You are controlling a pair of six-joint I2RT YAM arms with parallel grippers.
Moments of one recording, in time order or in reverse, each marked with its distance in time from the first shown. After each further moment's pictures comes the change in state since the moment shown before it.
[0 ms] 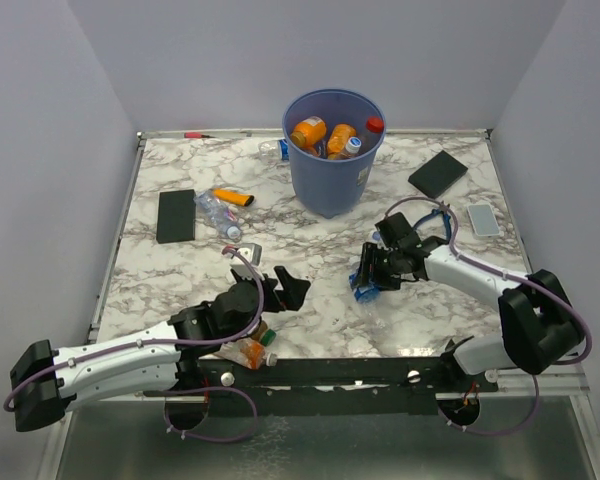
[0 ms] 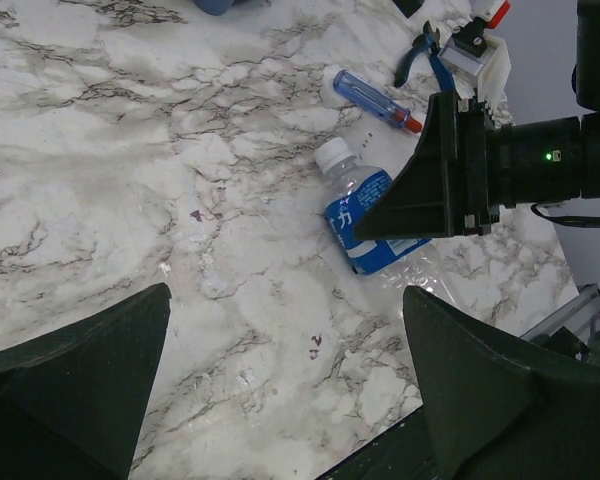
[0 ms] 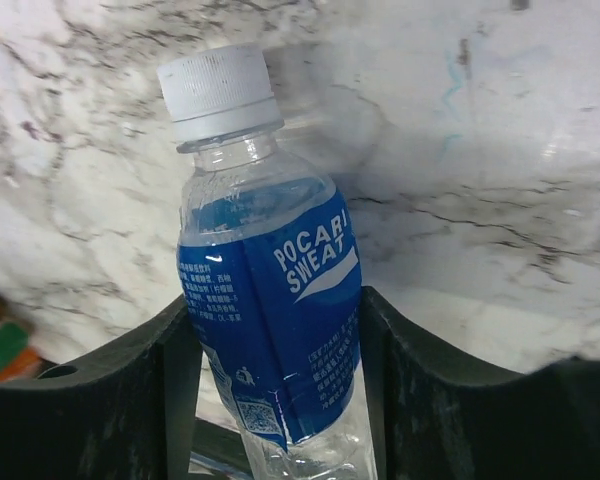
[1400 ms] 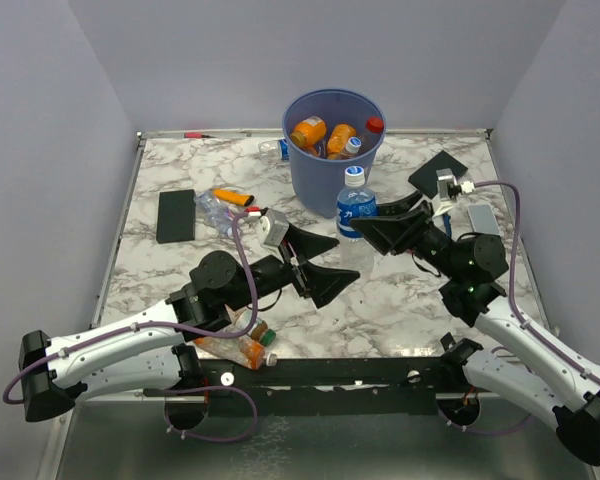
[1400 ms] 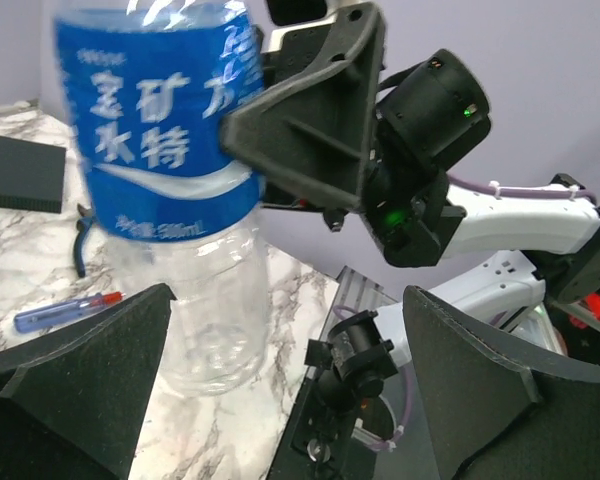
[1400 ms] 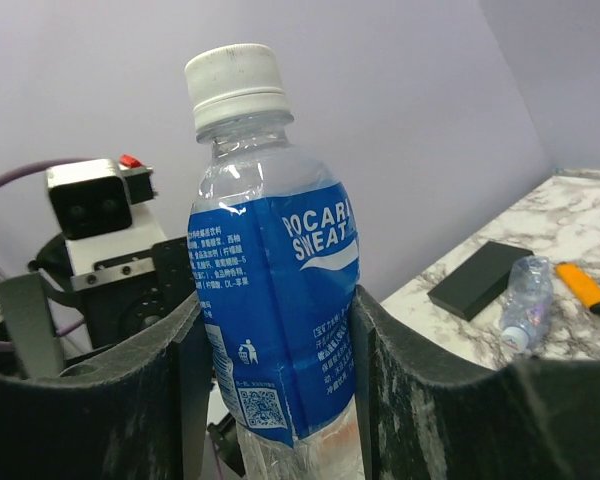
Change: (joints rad) left arm 0.011 0.149 0.375 0.347 0.563 0.373; right arm 0.081 -0.567 -0.137 1.182 -0.288 0.225
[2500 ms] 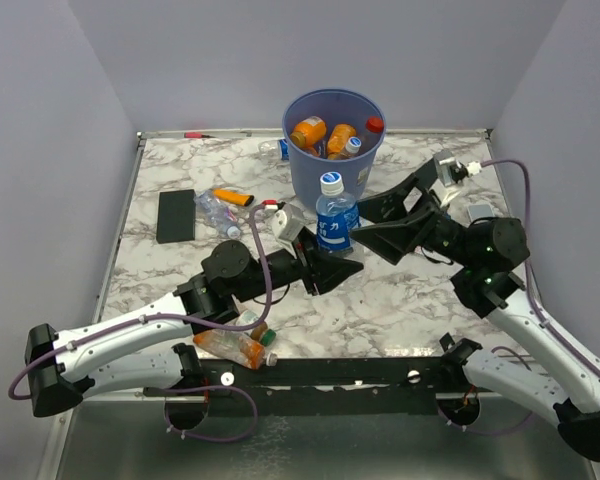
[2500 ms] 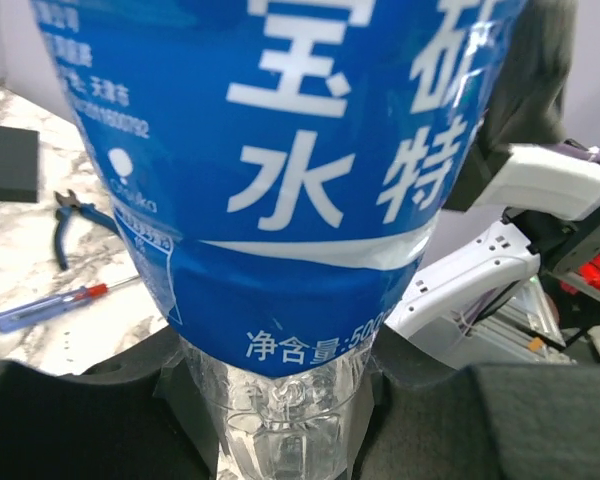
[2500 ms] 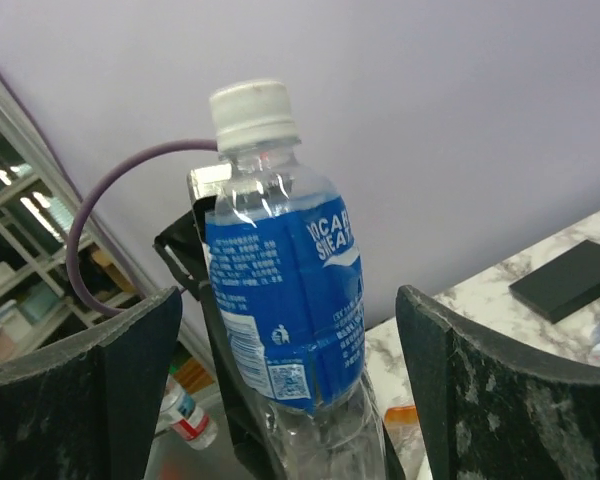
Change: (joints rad) left arm 0.008 0.088 0.072 -0.029 0.097 0.000; right arm 0.022 0.019 0.167 -0.082 -0.171 0.076
